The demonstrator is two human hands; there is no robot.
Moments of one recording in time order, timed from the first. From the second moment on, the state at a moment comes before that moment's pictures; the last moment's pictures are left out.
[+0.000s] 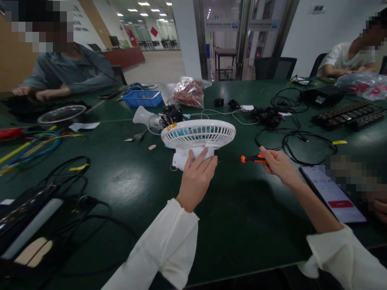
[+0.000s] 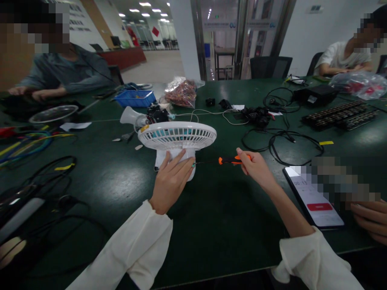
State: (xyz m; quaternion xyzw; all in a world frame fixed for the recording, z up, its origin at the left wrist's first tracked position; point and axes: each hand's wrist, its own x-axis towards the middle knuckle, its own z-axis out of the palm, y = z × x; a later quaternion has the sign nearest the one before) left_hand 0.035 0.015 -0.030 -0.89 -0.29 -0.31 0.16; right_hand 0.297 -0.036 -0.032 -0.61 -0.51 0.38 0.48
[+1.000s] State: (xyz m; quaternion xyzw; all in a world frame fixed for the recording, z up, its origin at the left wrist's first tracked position) left_hand 0.112 0.087 -0.051 -0.92 -0.16 -0.28 0.20; right_hand 0.341 -0.023 -0.047 -0.60 -0.33 0.40 0.60
